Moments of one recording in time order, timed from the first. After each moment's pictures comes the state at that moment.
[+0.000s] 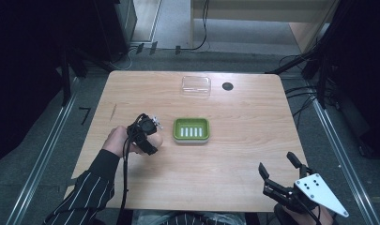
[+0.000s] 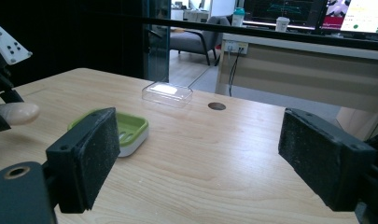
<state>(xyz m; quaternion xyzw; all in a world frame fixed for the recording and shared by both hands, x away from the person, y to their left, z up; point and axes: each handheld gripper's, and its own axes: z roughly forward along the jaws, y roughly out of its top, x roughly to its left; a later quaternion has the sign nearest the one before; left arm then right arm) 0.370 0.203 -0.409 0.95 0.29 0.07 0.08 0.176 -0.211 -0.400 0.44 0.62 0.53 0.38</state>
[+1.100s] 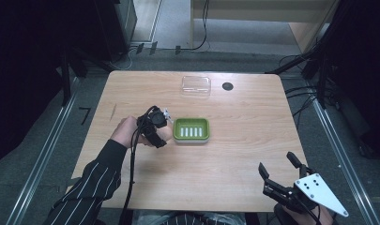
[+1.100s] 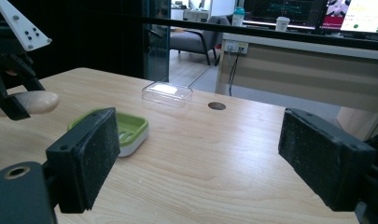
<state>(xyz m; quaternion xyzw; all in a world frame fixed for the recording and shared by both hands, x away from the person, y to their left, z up) 0.385 0.175 -0.390 0.96 0.23 0.08 0.09 0.176 -0.211 -0.400 0.44 0.62 0.53 0.38</state>
